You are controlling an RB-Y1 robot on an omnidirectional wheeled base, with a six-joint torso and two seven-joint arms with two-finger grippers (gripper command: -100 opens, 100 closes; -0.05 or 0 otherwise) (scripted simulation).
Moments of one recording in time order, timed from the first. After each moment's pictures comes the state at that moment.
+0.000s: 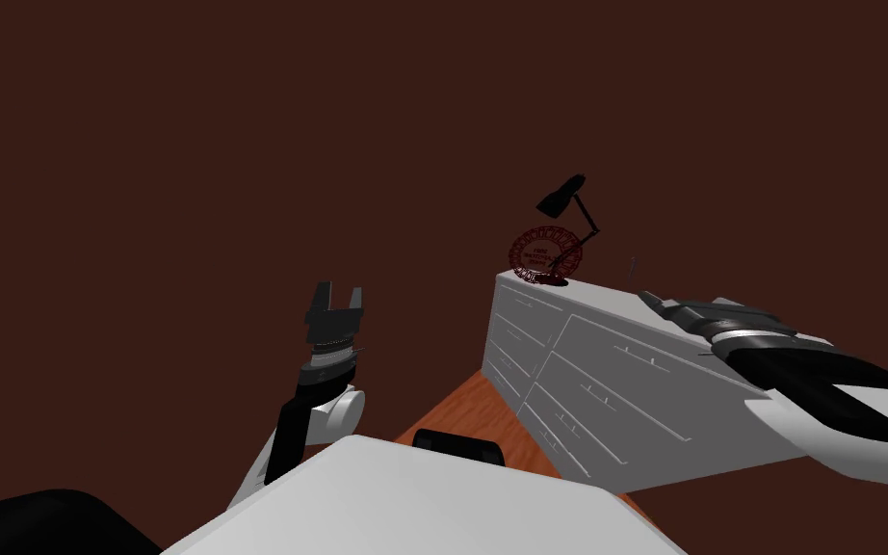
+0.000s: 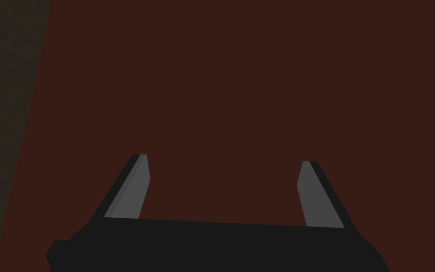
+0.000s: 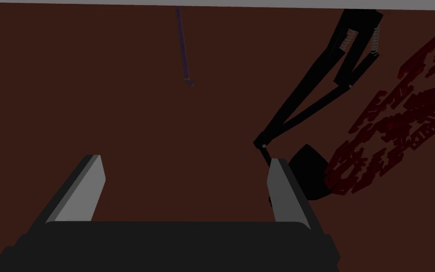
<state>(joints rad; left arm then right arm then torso) 0.50 0.04 0.07 -2.38 0.09 -0.58 0.00 0.39 -0.93 -0.50 -1.92 0.22 0.34 0.48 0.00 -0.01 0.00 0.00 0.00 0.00</state>
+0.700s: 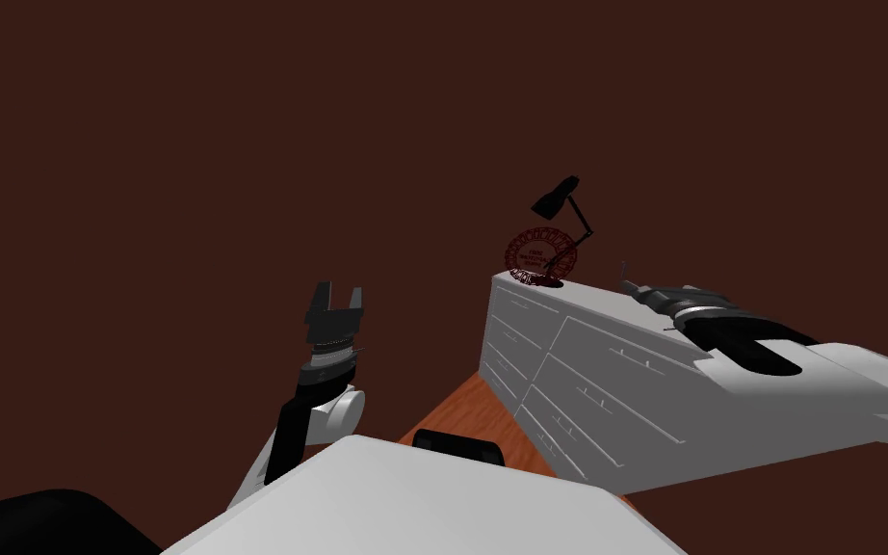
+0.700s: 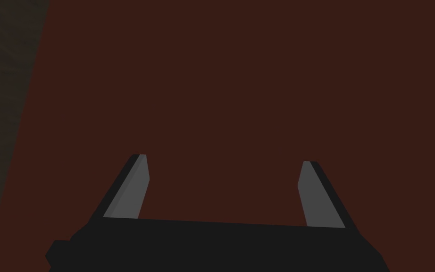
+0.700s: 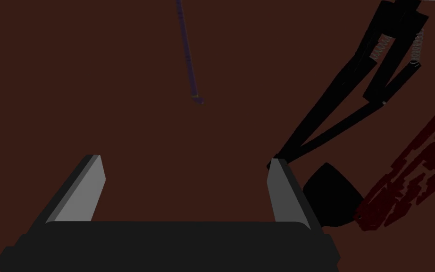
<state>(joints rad) 0.50 0.04 0.07 -2.38 0.09 -0.58 0.00 0.18 -1.02 -0.37 -1.78 0.17 0.40 0.48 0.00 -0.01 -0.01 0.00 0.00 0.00</state>
